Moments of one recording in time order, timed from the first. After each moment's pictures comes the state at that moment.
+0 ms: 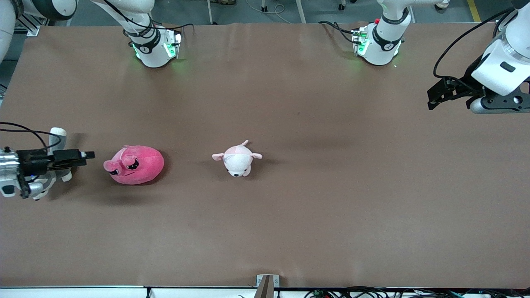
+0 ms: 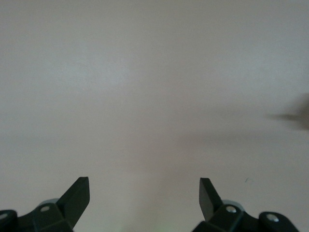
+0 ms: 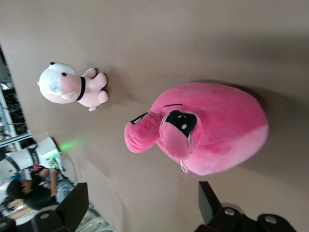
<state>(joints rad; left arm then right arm) 0.00 -0.02 -0.16 -1.57 0.01 1.56 -0.16 -0.28 0.60 -0.05 -1.29 0.54 1.35 -0.52</state>
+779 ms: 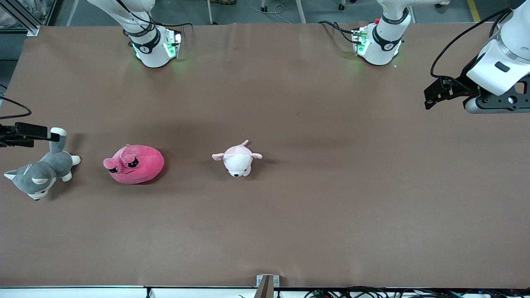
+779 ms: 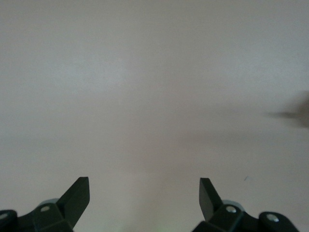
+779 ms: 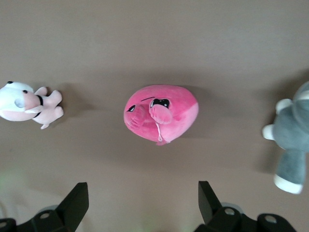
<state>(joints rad) 0.00 -0.02 -0.17 -1.58 0.01 1.56 -0.16 -0.15 0.33 -0.04 -1.21 0.21 1.35 -0.22</state>
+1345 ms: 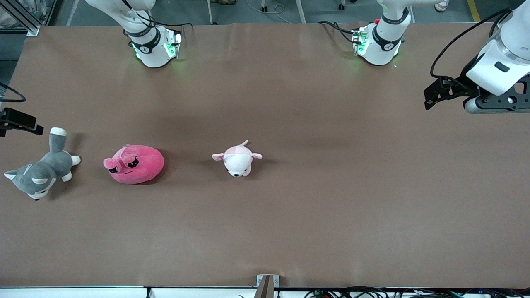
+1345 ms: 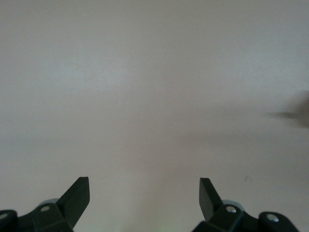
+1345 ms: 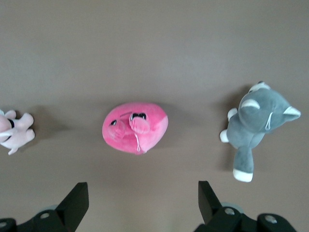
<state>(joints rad) 0.00 -0.02 -0.17 -1.58 0.01 1.56 -0.16 -0.07 0.26 -0.04 -1.17 0.04 1.41 -0.13</state>
